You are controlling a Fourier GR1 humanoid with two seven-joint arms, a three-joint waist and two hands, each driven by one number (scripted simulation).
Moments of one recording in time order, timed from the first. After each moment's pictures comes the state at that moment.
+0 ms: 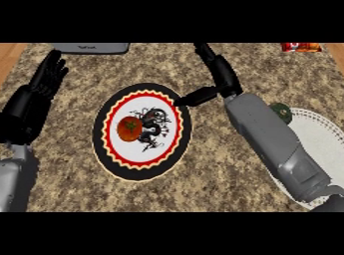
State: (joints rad) left arm -0.31 0.25 0.11 -1.58 0.02 -0.10 0.11; right arm -0.98 -0.15 0.42 -0.53 -0.38 -0.15 -0.38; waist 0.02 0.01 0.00
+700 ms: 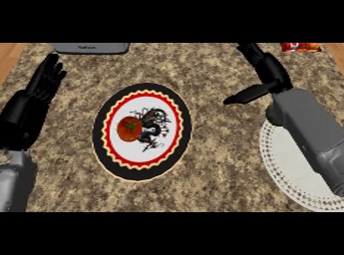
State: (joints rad) left arm -0.27 0.24 0.11 -1.62 0.01 -0.11 0.11; right arm -0.98 -0.33 0.31 -0.33 -0.30 0.13 -0.59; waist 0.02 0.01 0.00
